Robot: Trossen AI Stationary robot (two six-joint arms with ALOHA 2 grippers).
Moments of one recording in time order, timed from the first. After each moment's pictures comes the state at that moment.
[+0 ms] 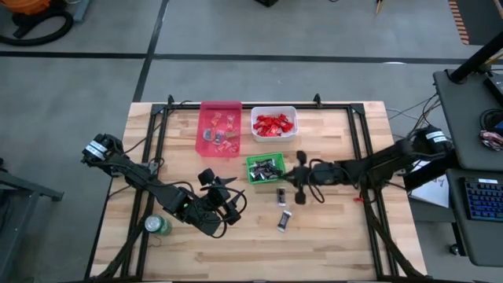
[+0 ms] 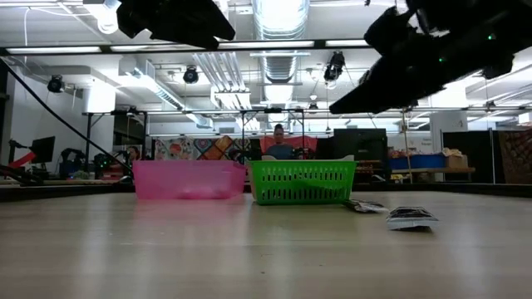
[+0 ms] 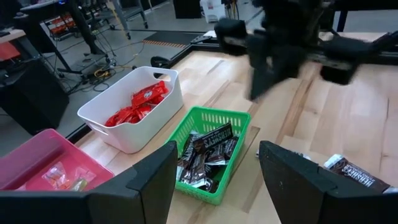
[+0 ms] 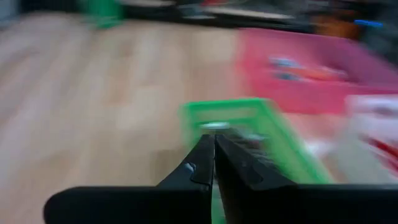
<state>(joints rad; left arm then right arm) -0.55 1.56 1.02 -0.20 -1.08 -0.52 0.16 1.36 0.44 0.55 0.26 -0.03</state>
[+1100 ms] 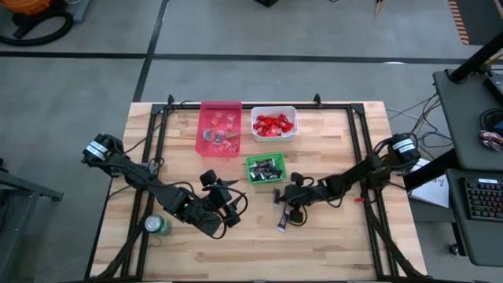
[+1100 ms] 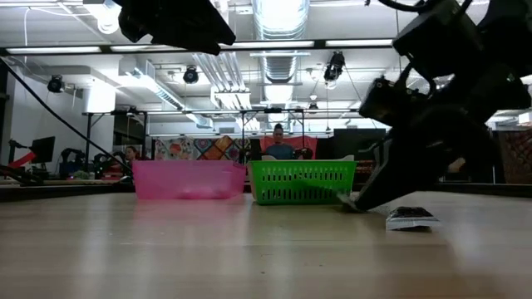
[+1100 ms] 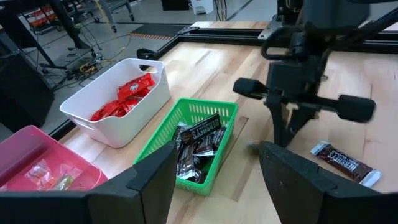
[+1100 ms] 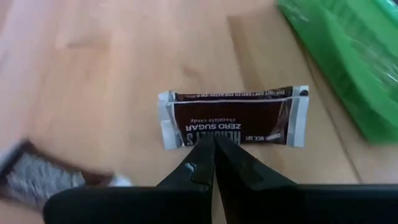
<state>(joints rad) -0.55 1.56 1.01 -0.19 -1.02 -0.51 0.30 1.72 0.53 0.44 0.21 0.31</state>
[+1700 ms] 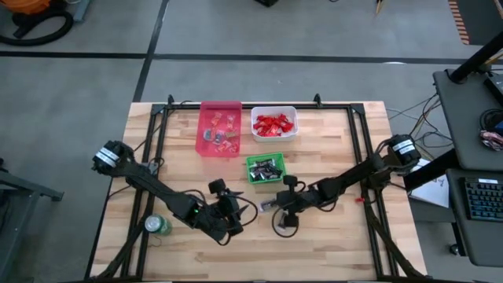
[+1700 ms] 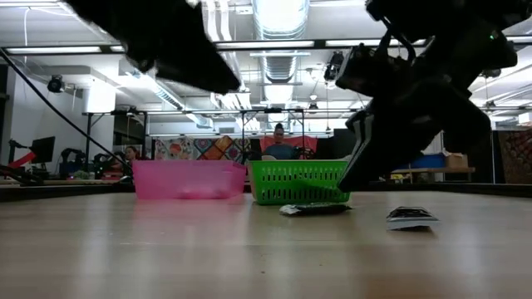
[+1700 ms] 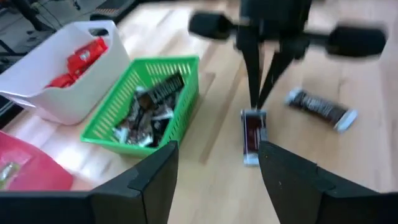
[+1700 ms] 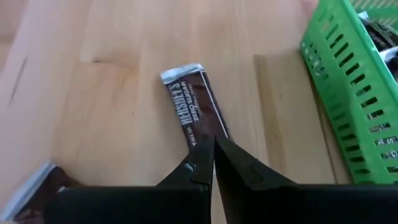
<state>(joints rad) -0.55 1.69 1.01 -0.15 -0.87 -0.51 0.34 1.72 0.77 0.10 0.27 0.21</state>
